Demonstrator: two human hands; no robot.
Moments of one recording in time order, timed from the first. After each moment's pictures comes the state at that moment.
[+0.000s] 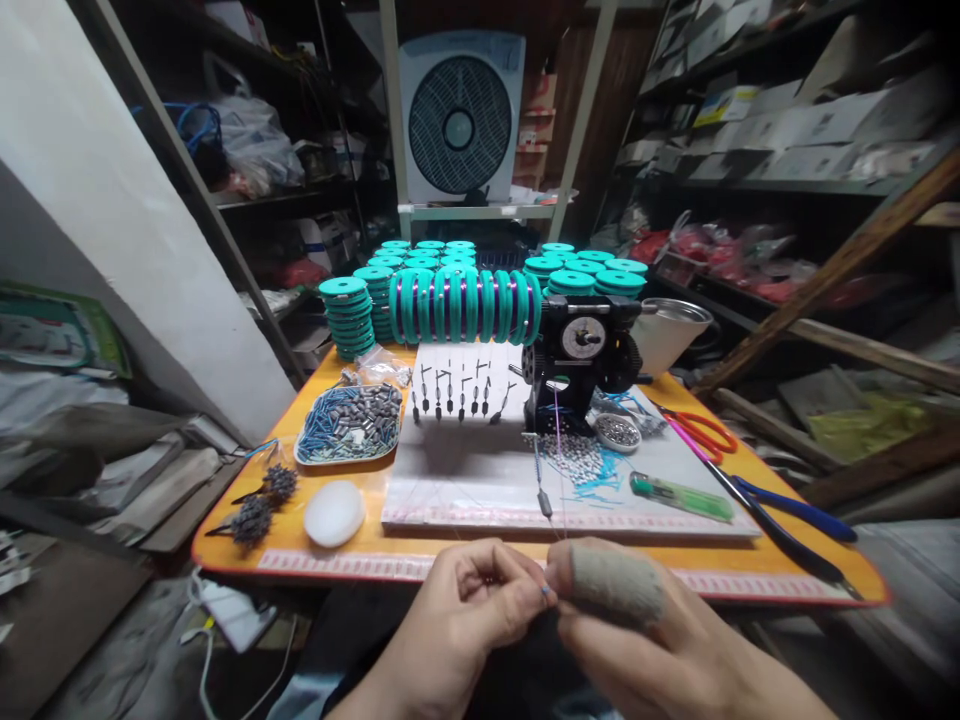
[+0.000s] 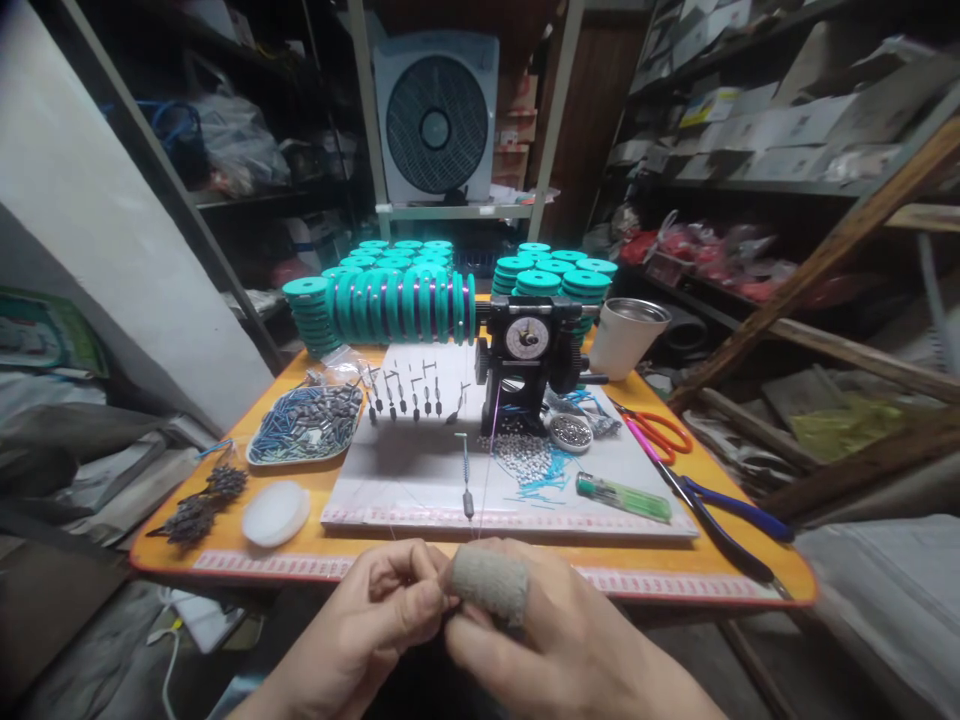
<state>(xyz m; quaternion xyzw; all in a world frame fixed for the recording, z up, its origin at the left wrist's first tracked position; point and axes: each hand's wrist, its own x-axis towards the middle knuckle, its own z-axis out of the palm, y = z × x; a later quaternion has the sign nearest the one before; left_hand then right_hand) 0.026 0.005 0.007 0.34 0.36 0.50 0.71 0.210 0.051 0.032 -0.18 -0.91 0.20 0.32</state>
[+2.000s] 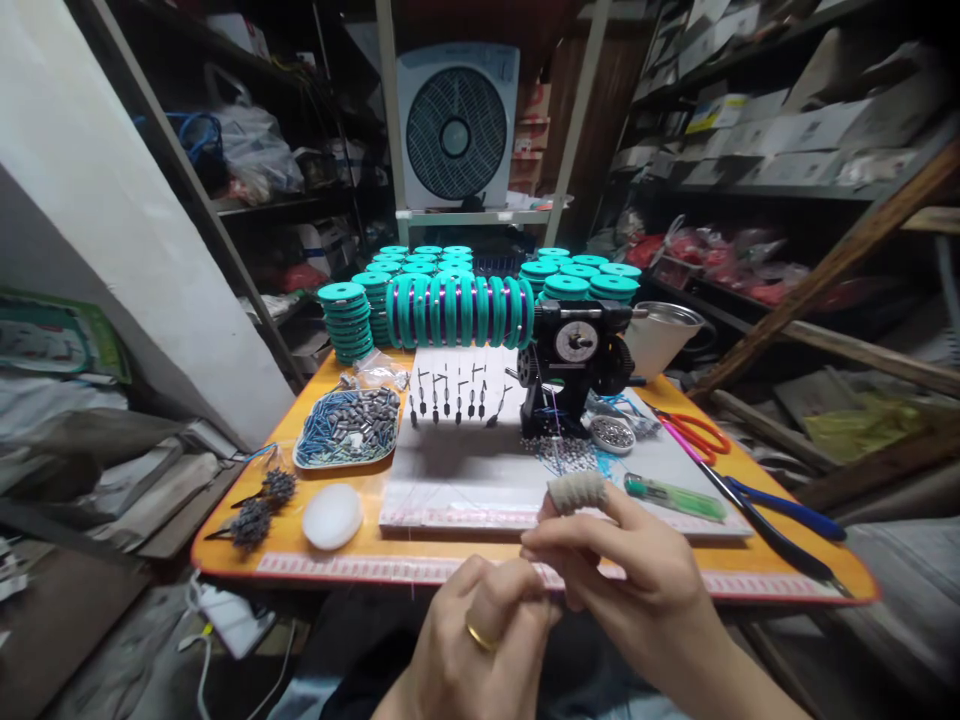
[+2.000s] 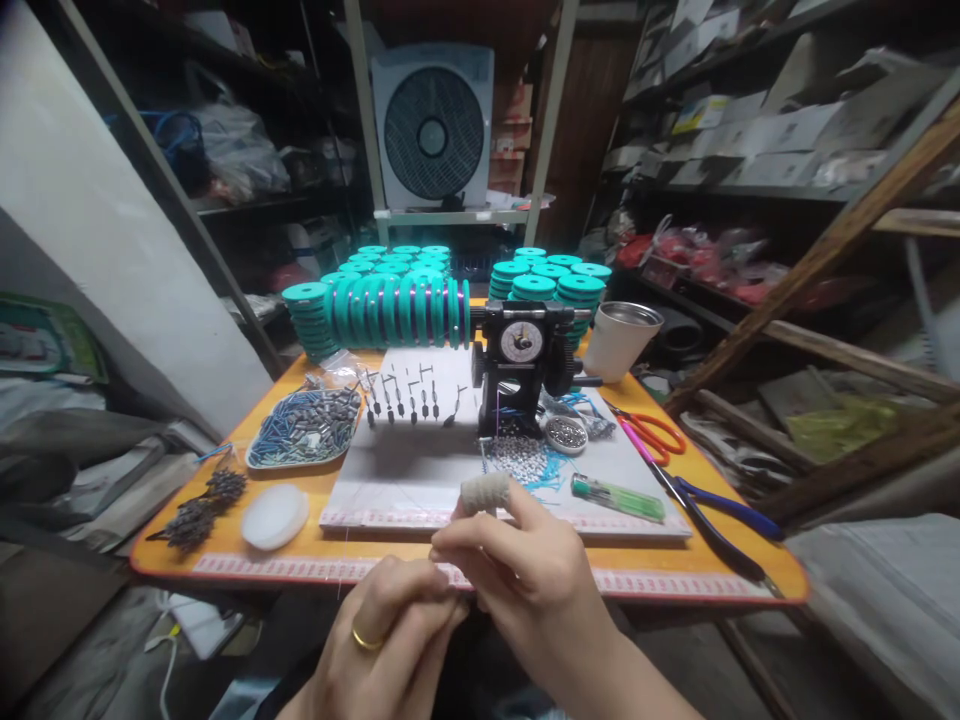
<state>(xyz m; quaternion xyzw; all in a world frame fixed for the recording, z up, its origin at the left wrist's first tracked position) 0.034 0.005 -0.016 0.79 0.33 0.51 -0.10 0.192 0.059 0.035 -0.24 -0.83 0.22 0.46</state>
